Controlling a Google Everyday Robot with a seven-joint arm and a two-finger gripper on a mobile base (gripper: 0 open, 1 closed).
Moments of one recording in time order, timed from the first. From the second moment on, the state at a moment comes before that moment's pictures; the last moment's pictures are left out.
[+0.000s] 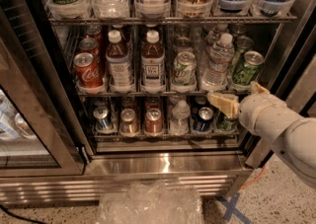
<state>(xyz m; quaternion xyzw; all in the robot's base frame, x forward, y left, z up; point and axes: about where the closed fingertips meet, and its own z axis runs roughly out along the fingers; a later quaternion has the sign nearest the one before) 0.555 -0.213 0.828 -0.13 0.80 0.03 0.59</state>
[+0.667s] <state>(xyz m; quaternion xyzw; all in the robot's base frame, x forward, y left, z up) 0.576 -0.219 0.823 -0.11 0.78 0.03 0.61</state>
